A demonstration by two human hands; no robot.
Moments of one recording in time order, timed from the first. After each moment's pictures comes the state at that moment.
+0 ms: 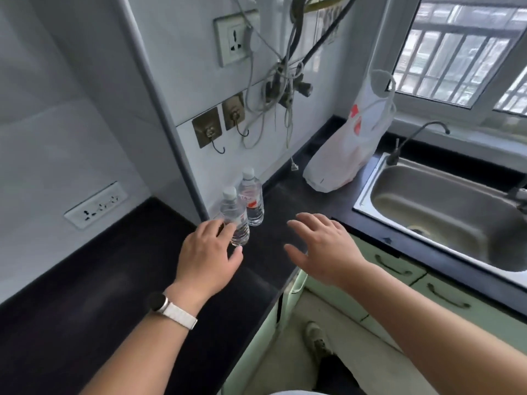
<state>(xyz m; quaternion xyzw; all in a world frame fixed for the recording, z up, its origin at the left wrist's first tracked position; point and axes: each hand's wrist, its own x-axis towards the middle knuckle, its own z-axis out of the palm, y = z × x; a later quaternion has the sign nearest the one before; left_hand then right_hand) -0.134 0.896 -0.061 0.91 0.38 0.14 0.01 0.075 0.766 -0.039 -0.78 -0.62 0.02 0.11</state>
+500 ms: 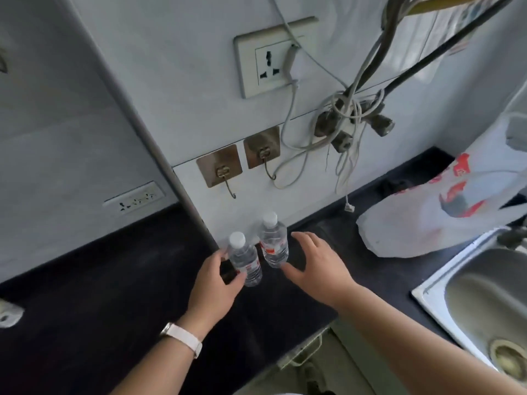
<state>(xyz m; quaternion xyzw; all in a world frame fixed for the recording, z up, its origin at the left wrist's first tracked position) -0.051 0.947 -0.107 0.65 0.65 0.25 0.31 0.185 0.934 -0.086 -0.66 -0.69 0.20 0.20</state>
